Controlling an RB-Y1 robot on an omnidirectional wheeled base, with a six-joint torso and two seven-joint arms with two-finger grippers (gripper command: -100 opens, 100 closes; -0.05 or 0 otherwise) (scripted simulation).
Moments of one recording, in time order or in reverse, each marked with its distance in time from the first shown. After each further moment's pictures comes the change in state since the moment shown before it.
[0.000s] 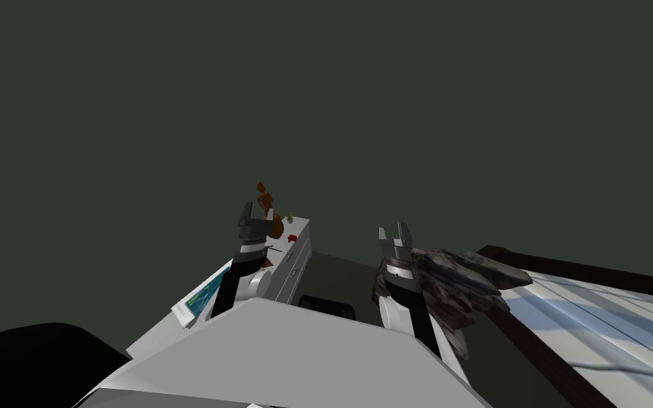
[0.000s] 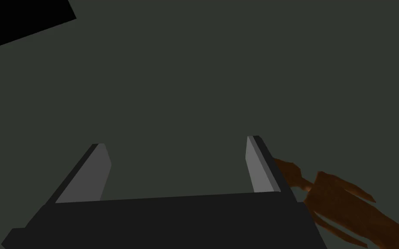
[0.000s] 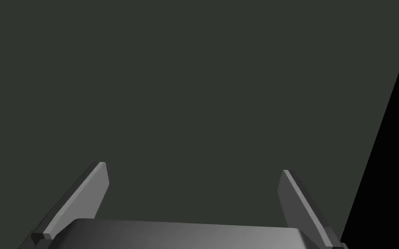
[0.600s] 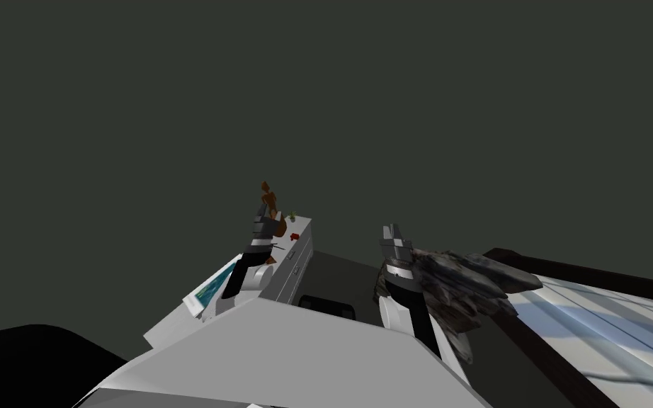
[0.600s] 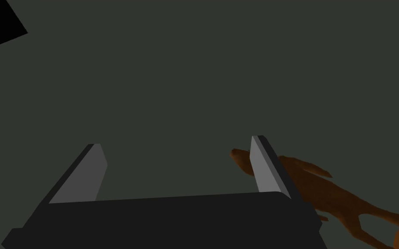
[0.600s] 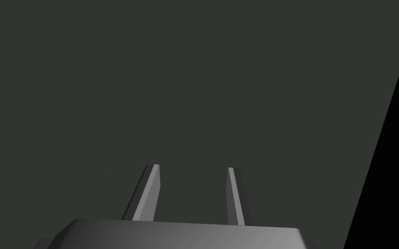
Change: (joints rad) left arm -0.087 0.082 0.015 0.105 0.042 0.127 -0.043; right arm 0.000 0.000 0.000 0.000 0.000 0.000 0.000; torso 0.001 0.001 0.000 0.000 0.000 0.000
